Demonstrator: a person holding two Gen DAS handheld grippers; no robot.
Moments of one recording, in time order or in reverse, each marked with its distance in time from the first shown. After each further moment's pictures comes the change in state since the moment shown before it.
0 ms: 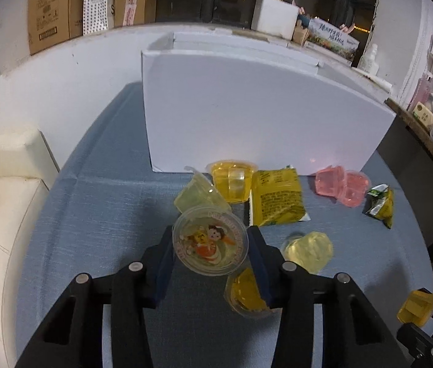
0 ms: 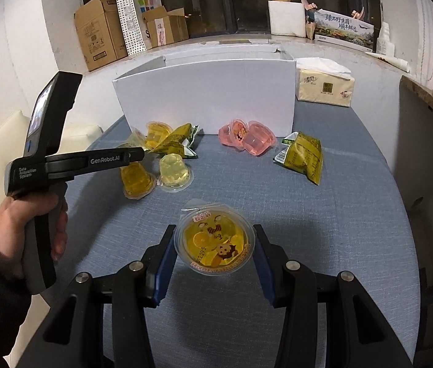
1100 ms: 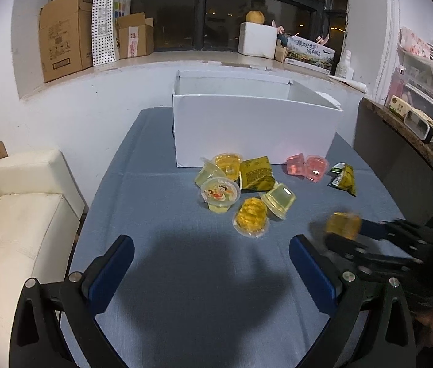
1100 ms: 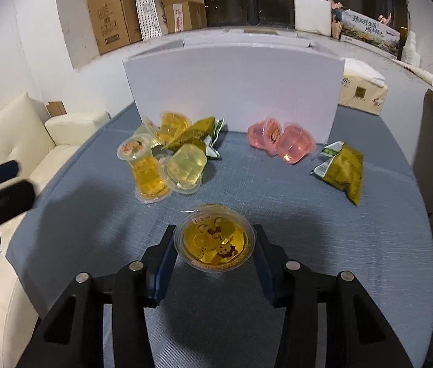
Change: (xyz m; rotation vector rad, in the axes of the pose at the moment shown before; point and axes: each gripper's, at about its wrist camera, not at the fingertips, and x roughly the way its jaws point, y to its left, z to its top) left arm -0.098 0.006 -0.041 0.082 -0.081 0.015; right arm 0.037 0.021 0.017 -0.073 0.033 0.023
